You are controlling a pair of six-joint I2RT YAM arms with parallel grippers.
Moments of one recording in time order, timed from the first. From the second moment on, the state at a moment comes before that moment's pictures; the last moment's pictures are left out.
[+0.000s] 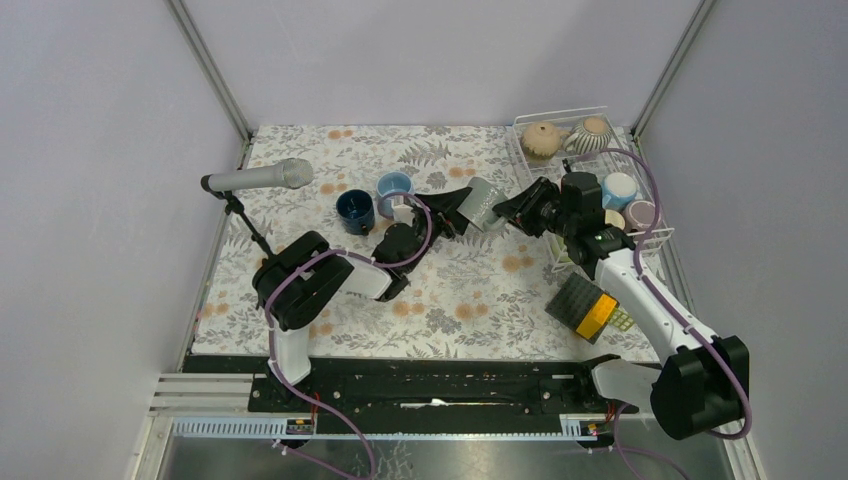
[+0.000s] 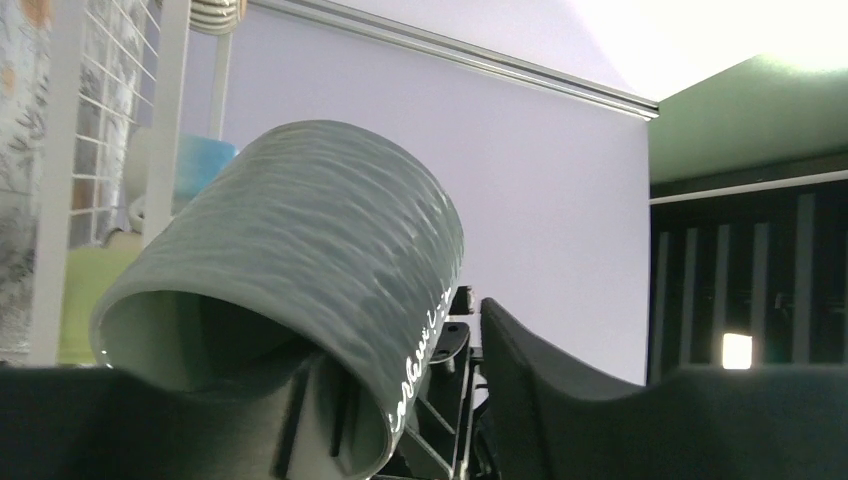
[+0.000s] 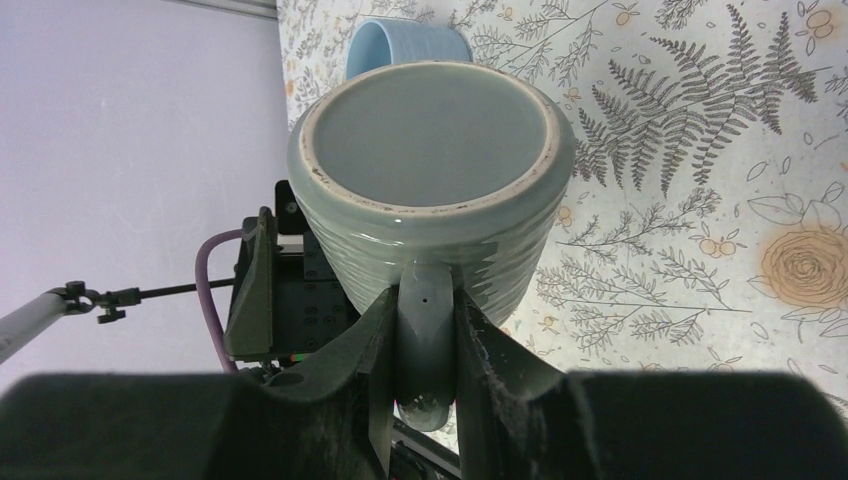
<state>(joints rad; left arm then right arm) -0.77 1.90 0.79 1.29 -0.14 -1.92 0.29 1.20 0.90 -0.19 -0.30 0.97</state>
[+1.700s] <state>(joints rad) -0.84 1.91 1.60 -0.26 -0.01 -0.70 0.30 0.99 0.84 -0.33 0.02 0.83</state>
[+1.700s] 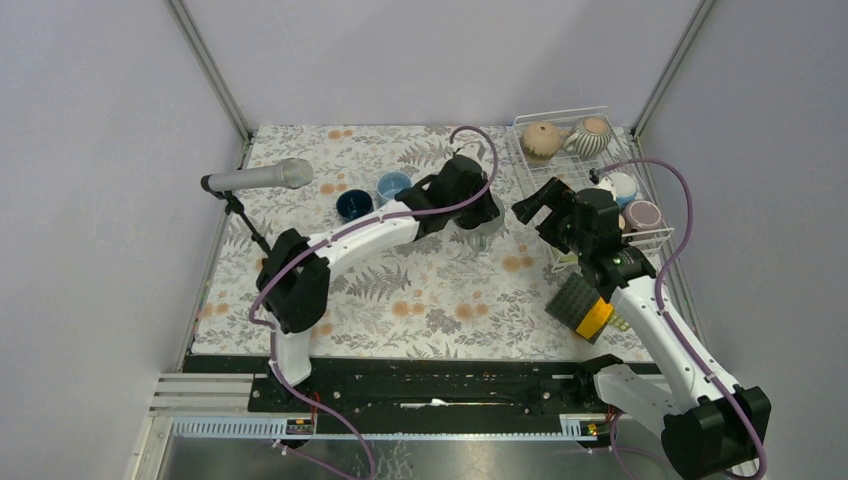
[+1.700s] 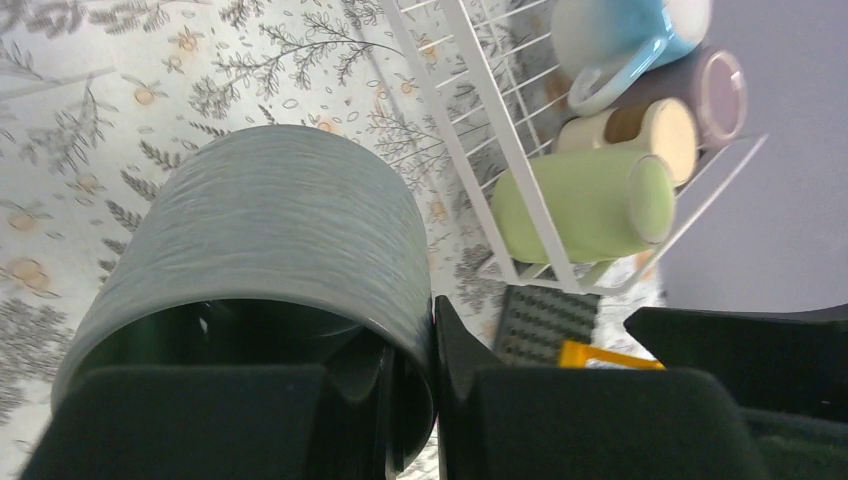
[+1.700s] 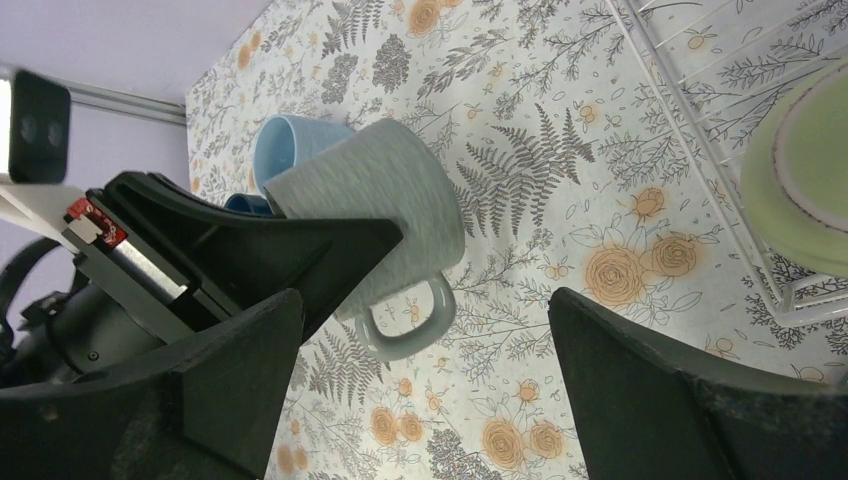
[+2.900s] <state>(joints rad) -0.67 2.43 2.27 -0.79 -0.21 -0.26 0.30 0.99 0.86 -0.35 0.01 0.82</state>
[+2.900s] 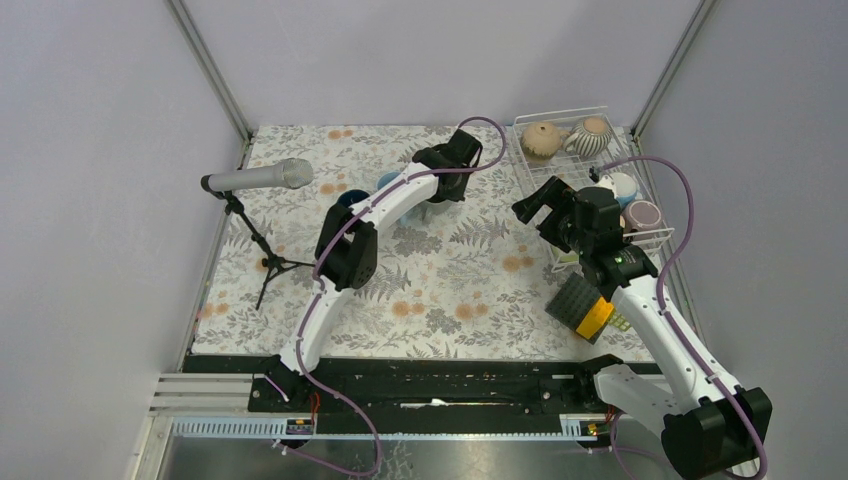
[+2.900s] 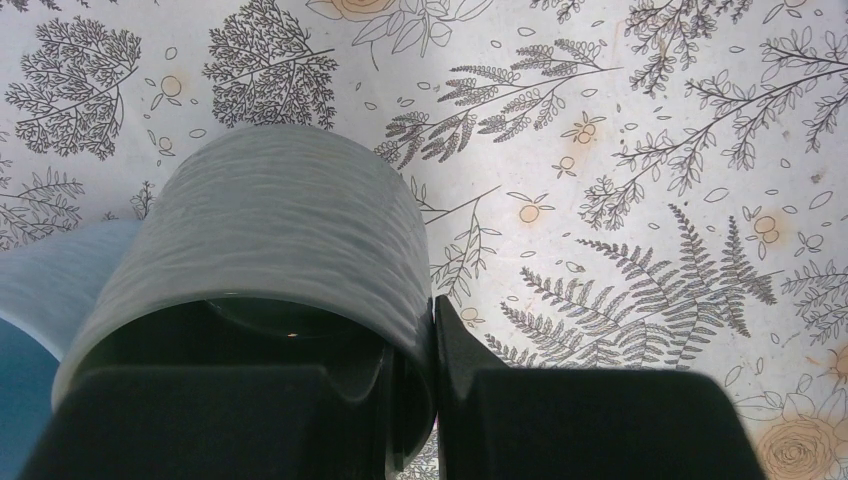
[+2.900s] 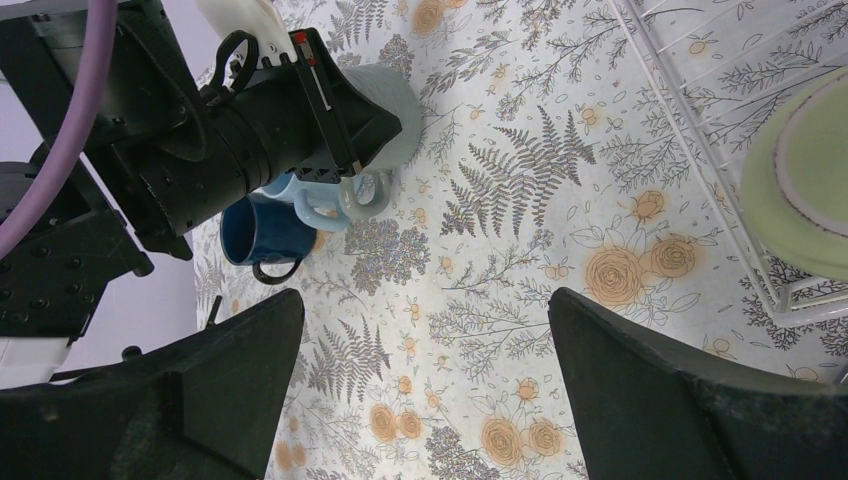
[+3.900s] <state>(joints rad) -0.64 2.46 2.28 -0.78 -0.15 -0.27 0.30 1.02 0.87 -0.36 0.01 0.81</state>
